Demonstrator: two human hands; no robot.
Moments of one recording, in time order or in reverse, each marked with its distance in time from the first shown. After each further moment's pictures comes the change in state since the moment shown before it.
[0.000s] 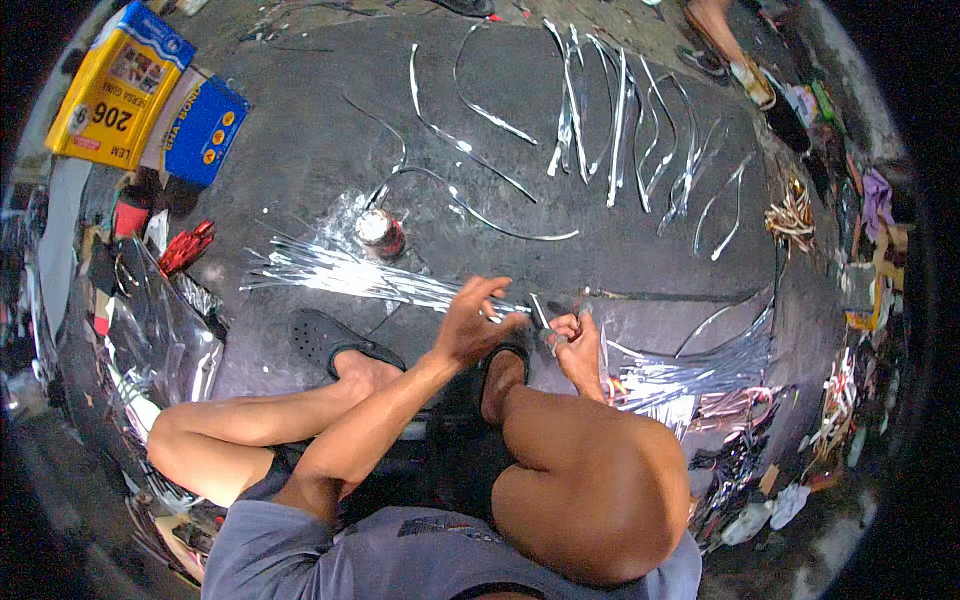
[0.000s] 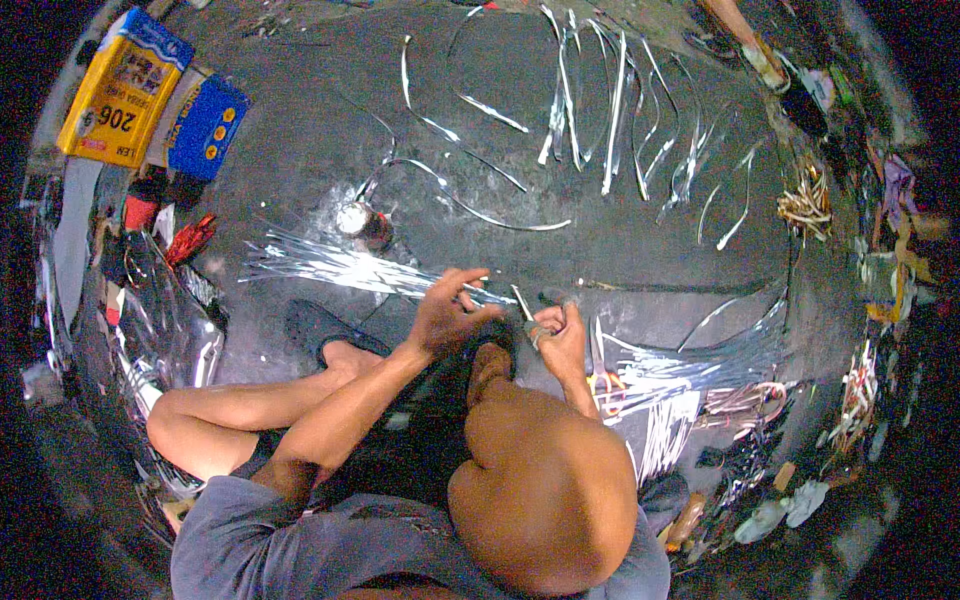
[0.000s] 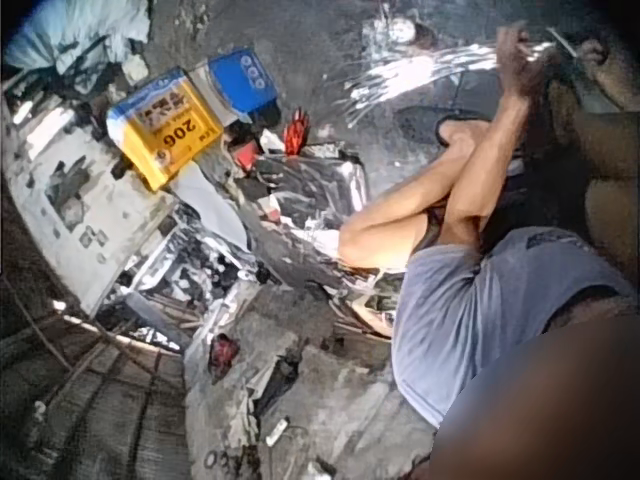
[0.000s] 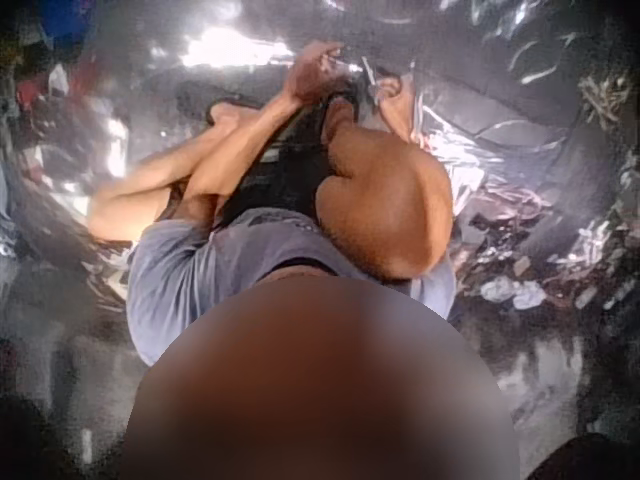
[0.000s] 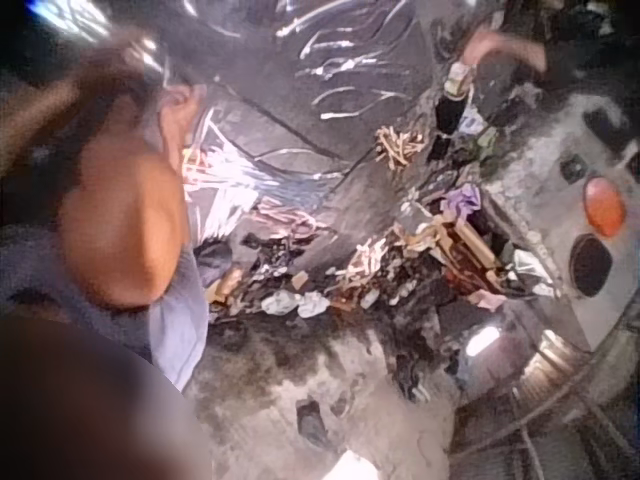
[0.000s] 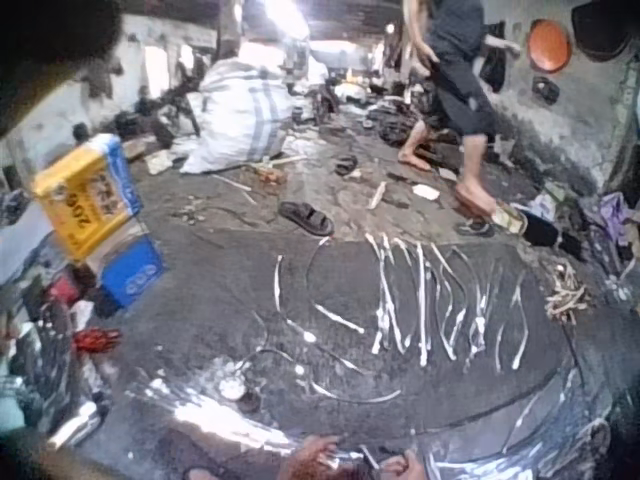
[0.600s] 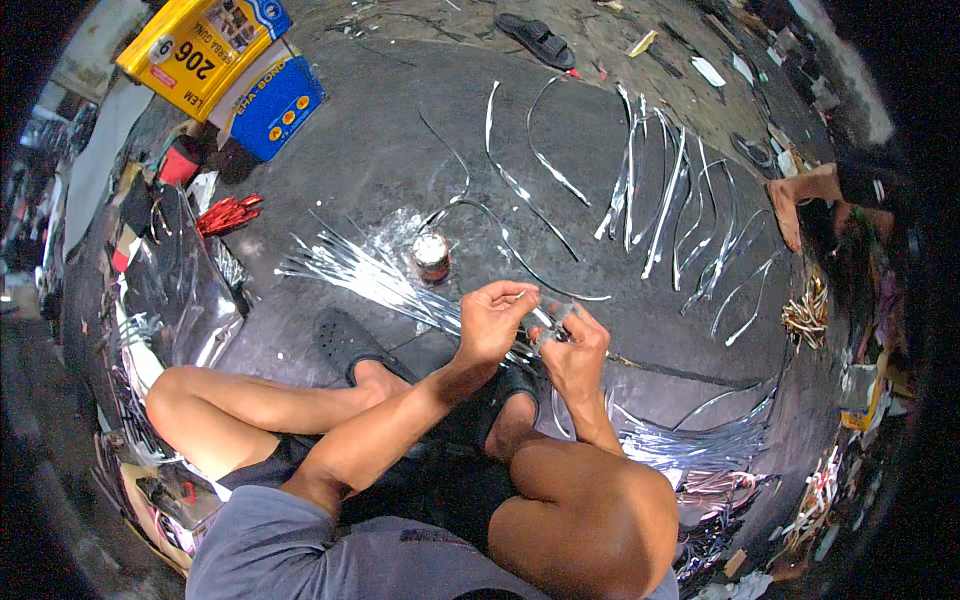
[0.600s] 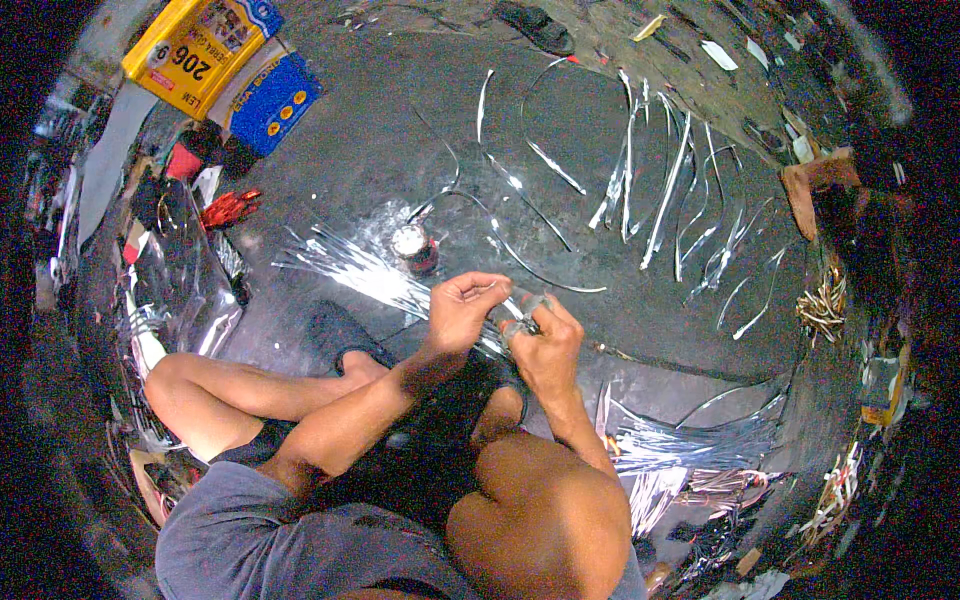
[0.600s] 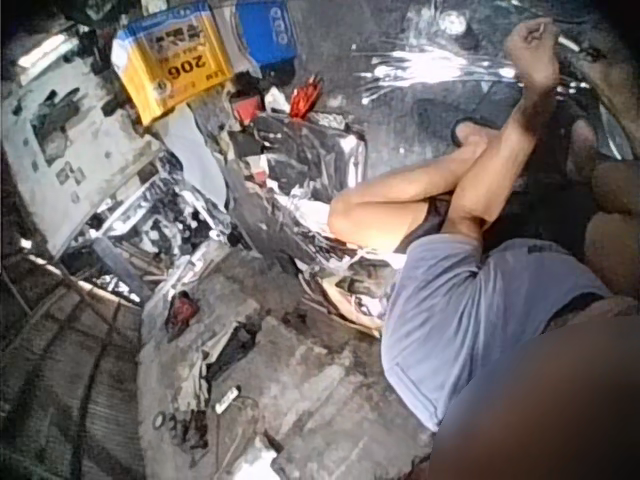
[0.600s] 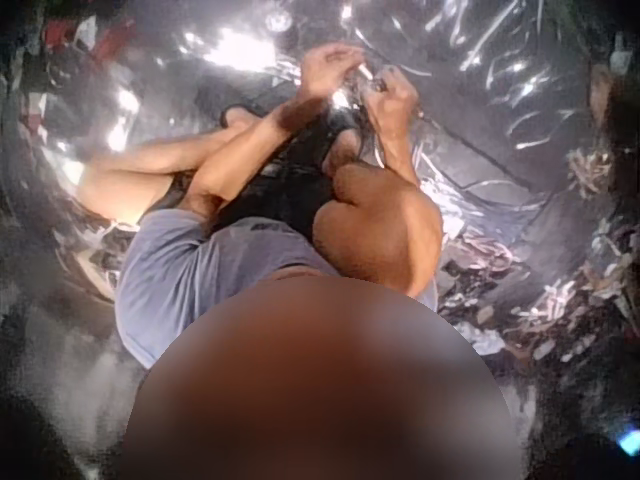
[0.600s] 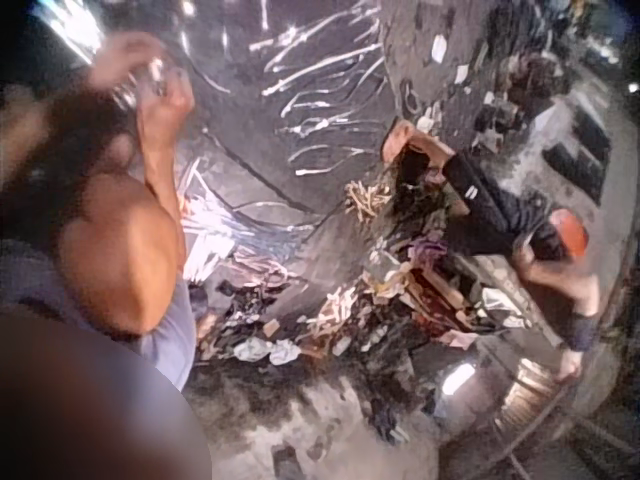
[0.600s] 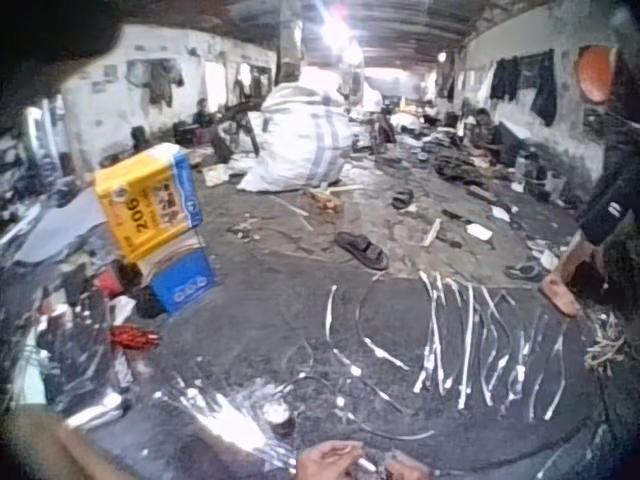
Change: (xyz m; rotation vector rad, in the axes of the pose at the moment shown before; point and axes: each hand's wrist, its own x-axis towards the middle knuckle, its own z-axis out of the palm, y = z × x) left_hand 0.044 0.037 -0.027 -0.829 0.397 -0.349; right_hand 0.026 -0.190 0.059 -0.360 -0.033 -0.597
